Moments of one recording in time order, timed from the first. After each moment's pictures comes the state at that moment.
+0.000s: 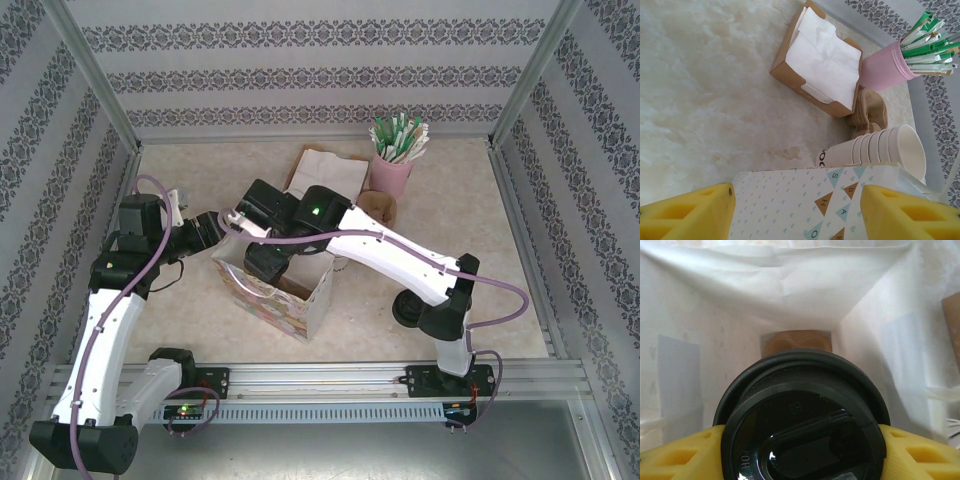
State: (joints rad) left arm -0.03 0.89 1.02 -0.80 0.40 -0.50; right arm 1.11 1.93 2.17 -1.32 0.02 0.11
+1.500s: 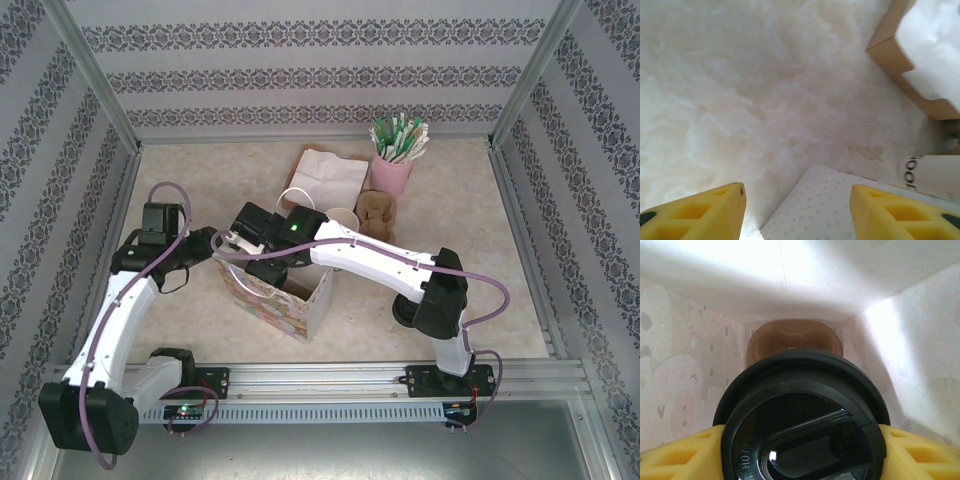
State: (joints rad) left arm -0.03 1.01 0.87 -0.79 0.17 -0.50; right arm 1.10 1.96 1.92 -1.11 0.02 0.08
